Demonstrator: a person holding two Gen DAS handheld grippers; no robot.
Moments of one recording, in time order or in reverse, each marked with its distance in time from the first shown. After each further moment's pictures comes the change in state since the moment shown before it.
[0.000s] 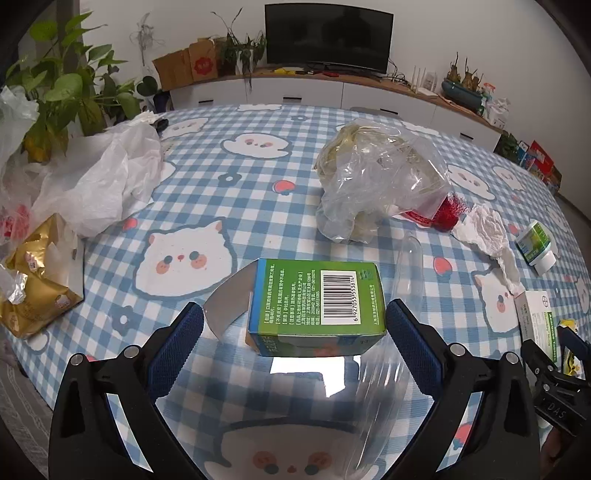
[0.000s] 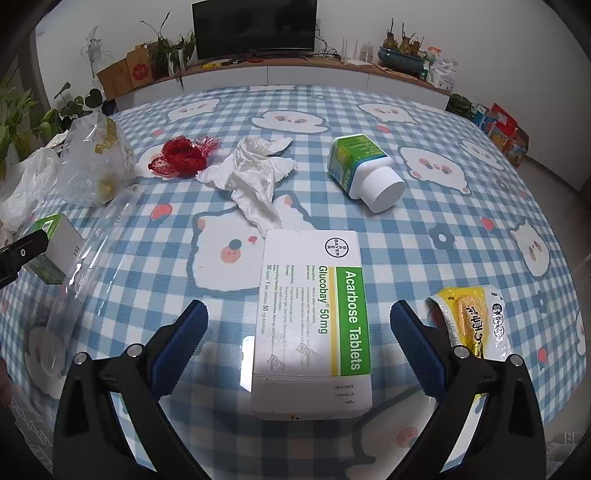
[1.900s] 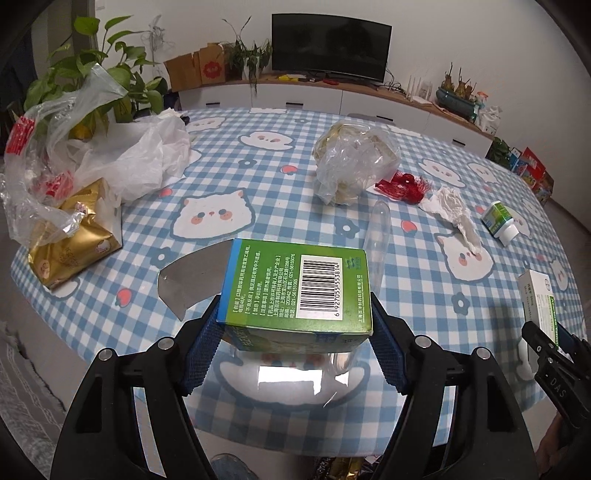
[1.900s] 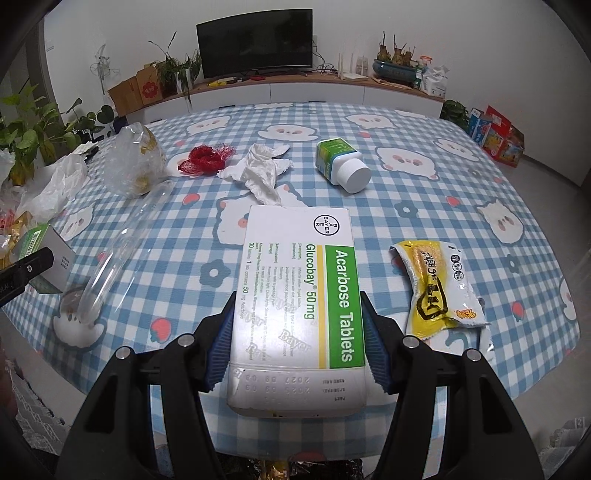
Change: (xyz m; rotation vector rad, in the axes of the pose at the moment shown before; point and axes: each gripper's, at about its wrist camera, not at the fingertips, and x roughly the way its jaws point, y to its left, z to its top) left arm -0.084 0.008 -0.057 -0.032 -0.023 -0.018; right arm -0.079 -0.017 -0.053 0.025 -0.080 0.042
